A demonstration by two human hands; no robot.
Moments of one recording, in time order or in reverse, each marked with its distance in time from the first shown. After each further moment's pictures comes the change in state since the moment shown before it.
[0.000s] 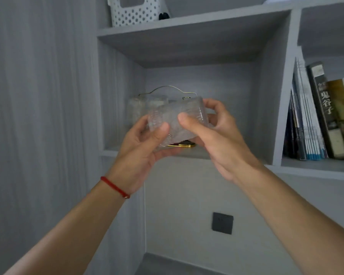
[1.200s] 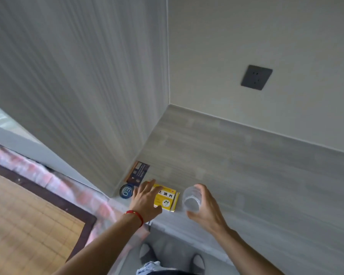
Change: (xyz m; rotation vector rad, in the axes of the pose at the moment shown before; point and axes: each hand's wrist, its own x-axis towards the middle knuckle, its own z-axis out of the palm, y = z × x) left_hand -0.469 -0.266 -0.105 1.307 -0.426 -1.058; right_hand -0.471 0.329 -0.008 -0.627 -0.425 0.889
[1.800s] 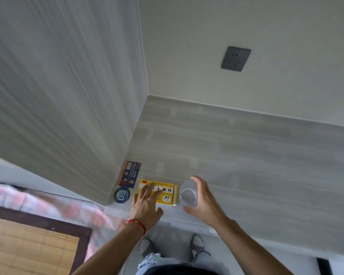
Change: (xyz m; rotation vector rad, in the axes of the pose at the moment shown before) left_hand 0.003 -0.025 0.027 -0.028 -0.069 0.144; right_hand -0.014 -0.012 0.025 -0.088 0.026 0.086
